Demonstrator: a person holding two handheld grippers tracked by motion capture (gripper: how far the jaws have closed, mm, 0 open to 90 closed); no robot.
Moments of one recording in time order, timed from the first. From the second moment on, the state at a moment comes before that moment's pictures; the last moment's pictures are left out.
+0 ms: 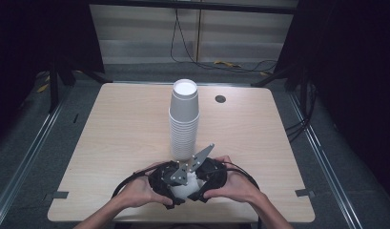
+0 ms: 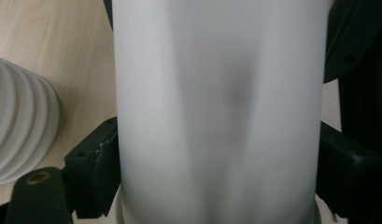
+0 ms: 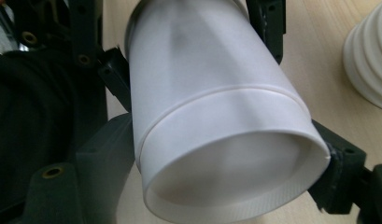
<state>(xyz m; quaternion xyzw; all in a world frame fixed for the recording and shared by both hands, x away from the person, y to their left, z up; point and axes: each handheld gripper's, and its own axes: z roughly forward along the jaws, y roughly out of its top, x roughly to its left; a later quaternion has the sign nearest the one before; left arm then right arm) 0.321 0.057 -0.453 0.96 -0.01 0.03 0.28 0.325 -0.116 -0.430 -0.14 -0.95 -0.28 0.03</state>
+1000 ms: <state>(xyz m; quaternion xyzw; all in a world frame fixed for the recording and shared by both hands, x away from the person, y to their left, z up) 0.324 0.072 -0.445 0.93 -0.02 0.06 0.35 0.325 -0.126 -0.422 -0.15 -0.94 -0.30 0.03</state>
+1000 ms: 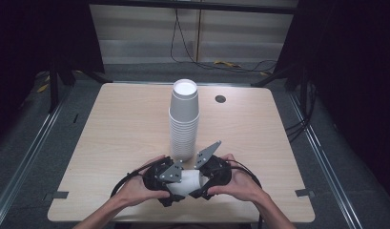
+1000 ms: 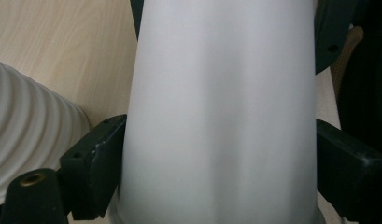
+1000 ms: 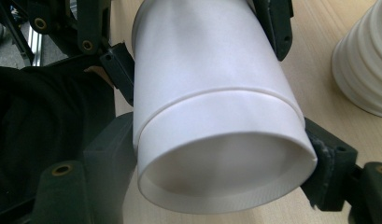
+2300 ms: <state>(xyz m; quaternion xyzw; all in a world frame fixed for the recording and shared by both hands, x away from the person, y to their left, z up) 0.328 0.109 -0.426 0.87 0.04 0.06 0.49 0.330 -0.142 -0.425 -0.18 -0.93 -0.32 0.02</state>
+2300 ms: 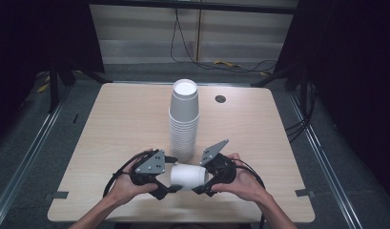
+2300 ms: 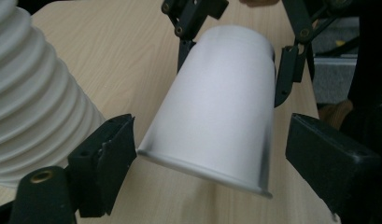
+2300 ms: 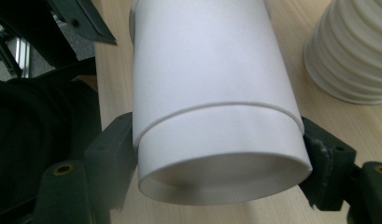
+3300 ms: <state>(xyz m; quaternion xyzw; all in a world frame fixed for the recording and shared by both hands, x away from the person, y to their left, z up) 0.340 0.135 -0.440 0.78 0.13 0.03 0.61 0.330 -0.187 -0.430 -0.24 -0.86 -0.45 0.01</state>
